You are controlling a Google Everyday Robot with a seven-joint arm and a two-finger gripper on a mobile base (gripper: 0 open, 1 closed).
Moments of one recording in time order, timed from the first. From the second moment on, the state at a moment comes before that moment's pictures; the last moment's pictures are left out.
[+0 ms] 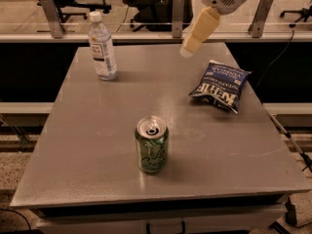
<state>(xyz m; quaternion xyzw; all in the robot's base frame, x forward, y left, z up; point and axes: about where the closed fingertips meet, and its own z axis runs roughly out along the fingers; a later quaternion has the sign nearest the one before) 0.637 -0.105 1.018 -0.59 0.74 0.02 0.32</state>
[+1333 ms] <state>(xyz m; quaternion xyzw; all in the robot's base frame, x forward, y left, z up) 0.713 0.002 0.975 -0.54 0.78 0.07 0.32</state>
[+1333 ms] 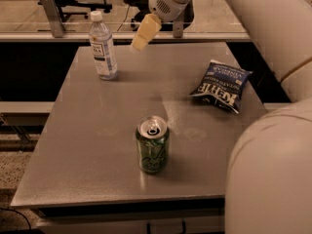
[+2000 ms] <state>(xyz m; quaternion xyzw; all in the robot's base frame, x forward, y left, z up) 0.722 0.058 0.964 -0.57 0.74 0.12 0.32</state>
